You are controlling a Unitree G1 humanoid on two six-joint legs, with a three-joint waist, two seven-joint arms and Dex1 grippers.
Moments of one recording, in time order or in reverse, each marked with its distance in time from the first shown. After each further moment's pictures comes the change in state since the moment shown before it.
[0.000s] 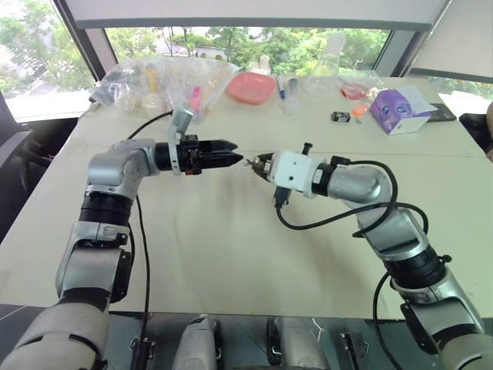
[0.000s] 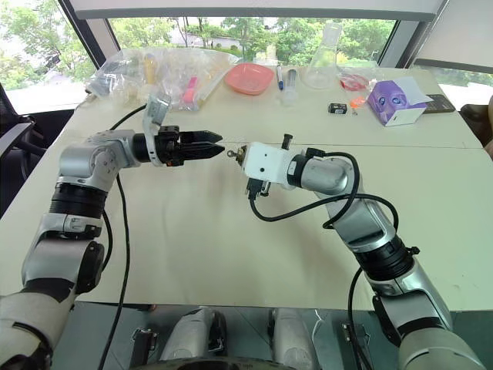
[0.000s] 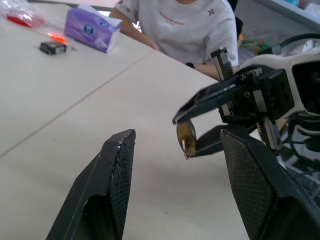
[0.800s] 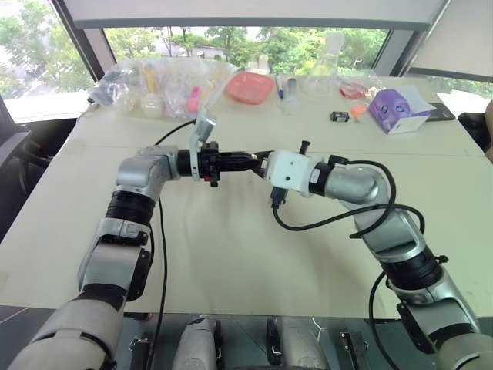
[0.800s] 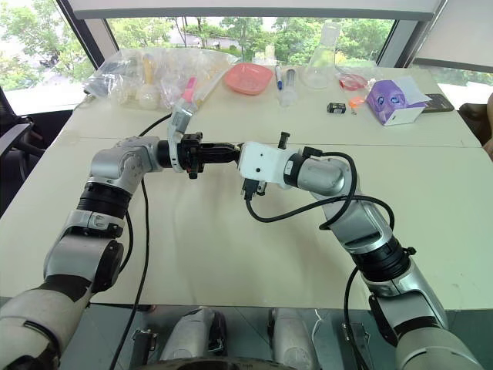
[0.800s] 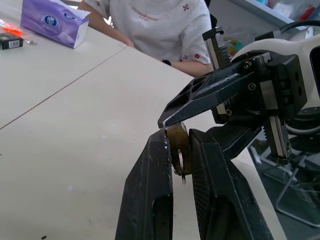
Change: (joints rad) left arm -0.036 -0.109 -0.039 0.118 0.049 -0.095 -0.043; right arm -0.002 0.021 0.003 -0.027 -0.023 0.018 -0.007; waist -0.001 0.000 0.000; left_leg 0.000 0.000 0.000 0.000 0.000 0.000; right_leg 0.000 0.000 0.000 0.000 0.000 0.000
